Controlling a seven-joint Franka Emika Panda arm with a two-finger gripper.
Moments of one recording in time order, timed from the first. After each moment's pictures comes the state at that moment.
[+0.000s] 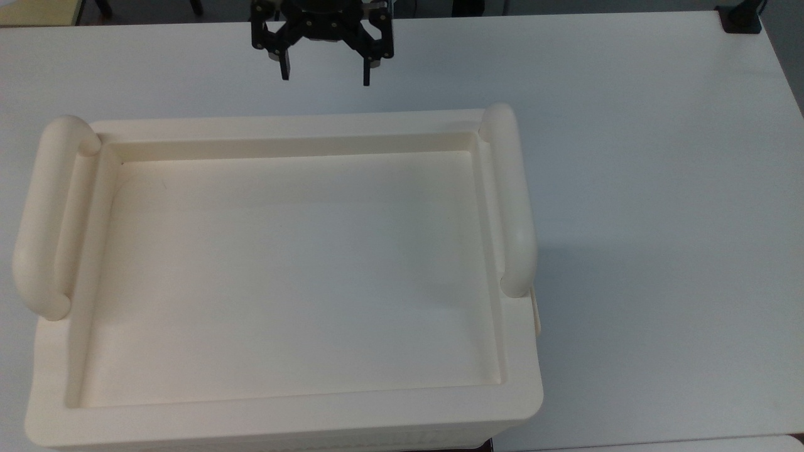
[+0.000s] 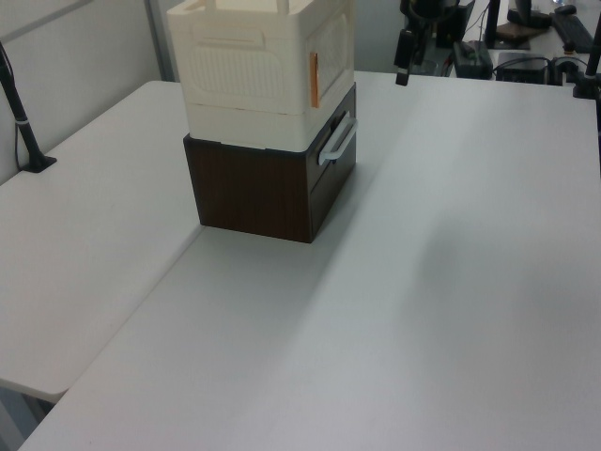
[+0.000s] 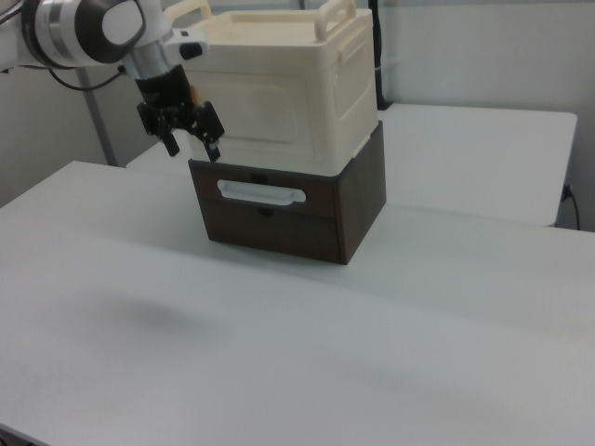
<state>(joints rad) 0.06 0.10 0.03 -1.55 -0.08 1.81 0.08</state>
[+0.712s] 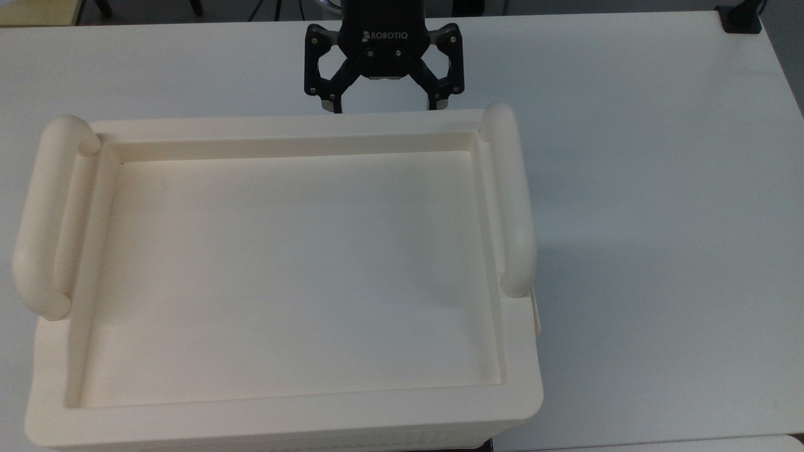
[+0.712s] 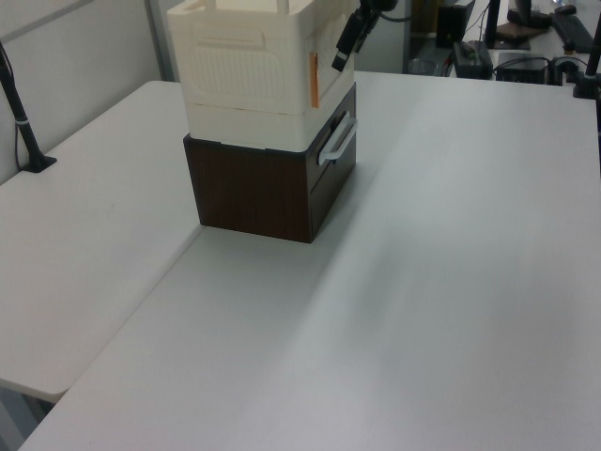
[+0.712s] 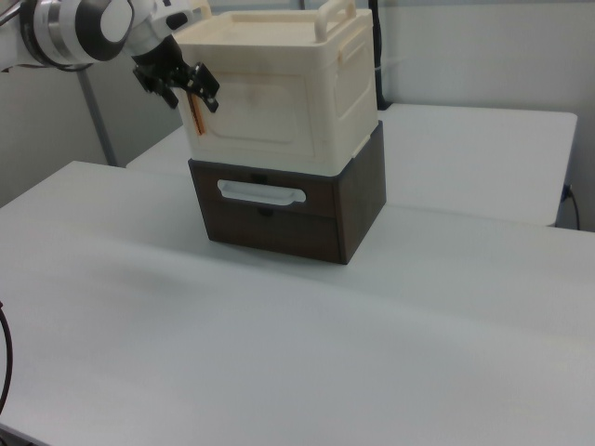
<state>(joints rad) 0.14 0.21 0.03 -1.42 -0.08 2.11 0.13</state>
